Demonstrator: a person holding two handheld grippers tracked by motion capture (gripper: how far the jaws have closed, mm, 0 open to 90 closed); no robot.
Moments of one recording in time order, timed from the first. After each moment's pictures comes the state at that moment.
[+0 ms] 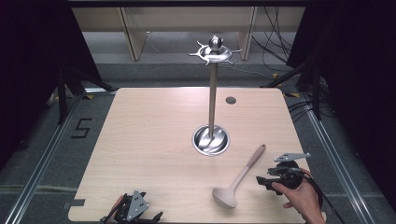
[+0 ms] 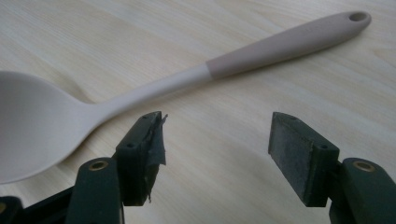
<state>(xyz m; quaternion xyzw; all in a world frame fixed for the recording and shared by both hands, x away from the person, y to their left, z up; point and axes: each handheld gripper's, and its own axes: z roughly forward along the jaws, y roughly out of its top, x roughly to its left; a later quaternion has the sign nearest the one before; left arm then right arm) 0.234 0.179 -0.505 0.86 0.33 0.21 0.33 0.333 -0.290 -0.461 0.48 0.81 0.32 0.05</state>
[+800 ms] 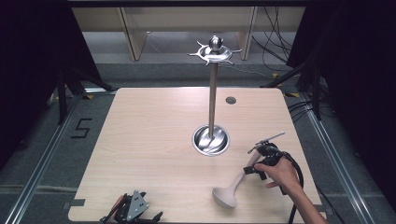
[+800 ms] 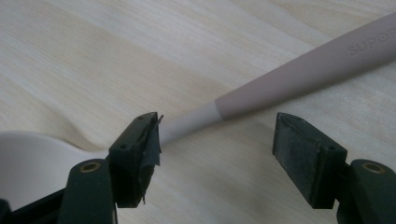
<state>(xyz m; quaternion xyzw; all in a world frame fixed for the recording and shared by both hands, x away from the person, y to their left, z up) 0.235 0.181 -0.503 0.86 0.31 0.21 0.33 0.396 -0.251 -0.463 0.53 0.82 0.22 -0.01</state>
